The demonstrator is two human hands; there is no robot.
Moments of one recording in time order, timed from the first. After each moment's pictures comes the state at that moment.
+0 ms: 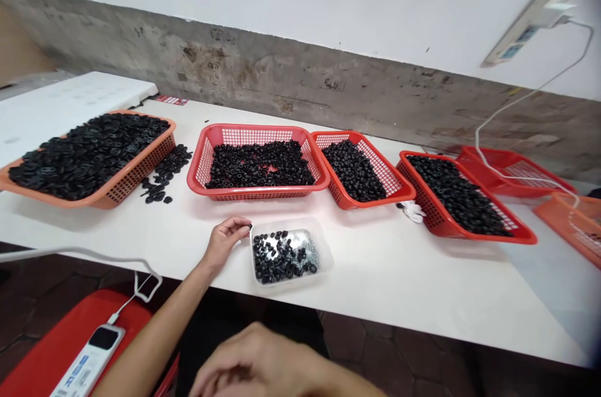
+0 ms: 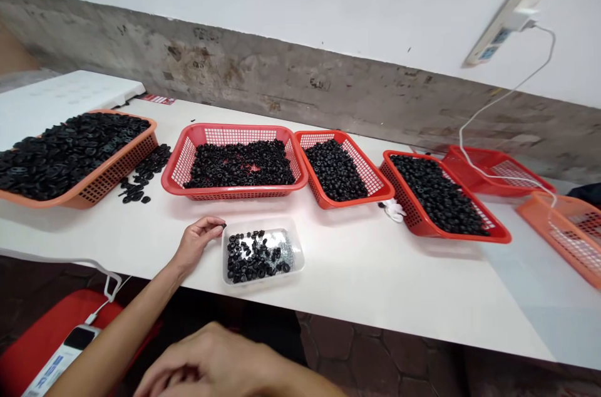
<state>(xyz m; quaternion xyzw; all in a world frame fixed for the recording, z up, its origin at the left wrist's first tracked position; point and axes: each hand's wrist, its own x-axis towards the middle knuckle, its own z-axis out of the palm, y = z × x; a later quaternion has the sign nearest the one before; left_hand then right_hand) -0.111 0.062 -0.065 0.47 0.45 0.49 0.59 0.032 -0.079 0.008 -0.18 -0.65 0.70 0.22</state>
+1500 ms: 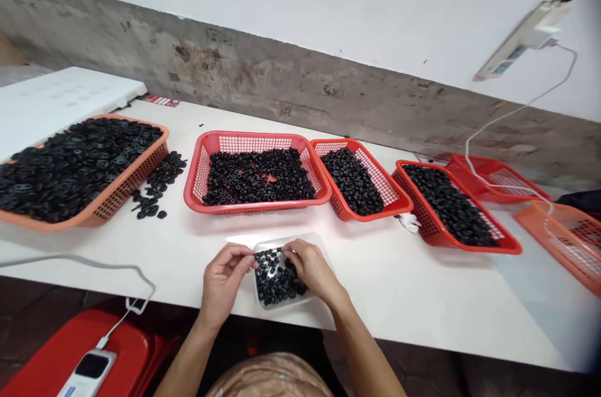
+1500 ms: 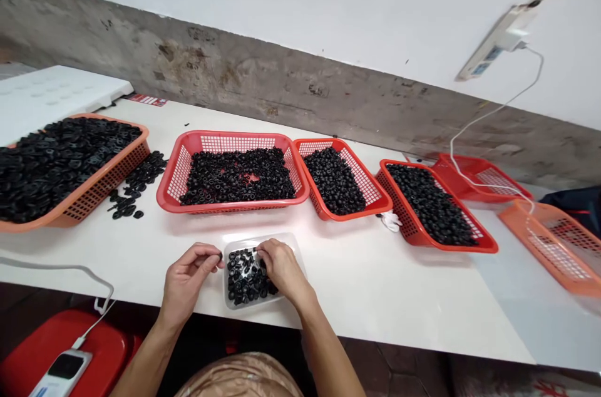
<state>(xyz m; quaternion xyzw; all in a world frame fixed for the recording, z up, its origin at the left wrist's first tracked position) -0.100 0.020 -0.016 0.50 0.45 0.53 0.52 0.117 0.024 -0.019 -0.58 -0.72 0.27 0.25</state>
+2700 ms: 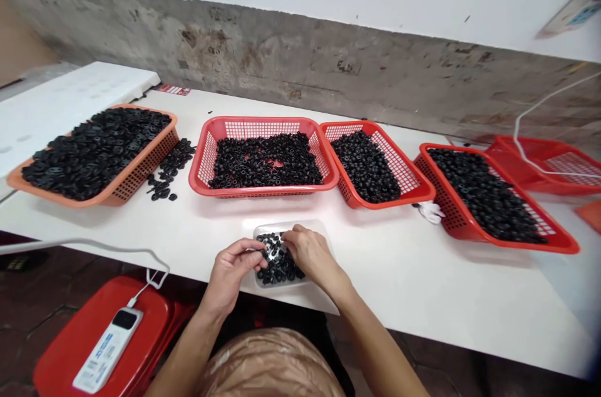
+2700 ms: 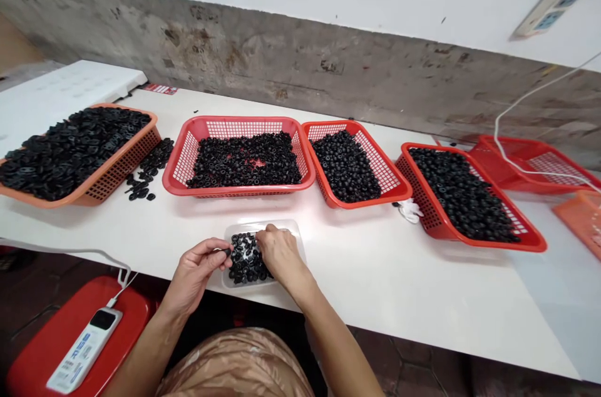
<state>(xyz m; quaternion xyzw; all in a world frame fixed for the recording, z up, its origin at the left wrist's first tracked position) -0.082 -0.002 -0.002 0.37 0.47 0.47 0.65 0.113 0.025 -0.002 -0.60 -0.78 0.19 0.06</state>
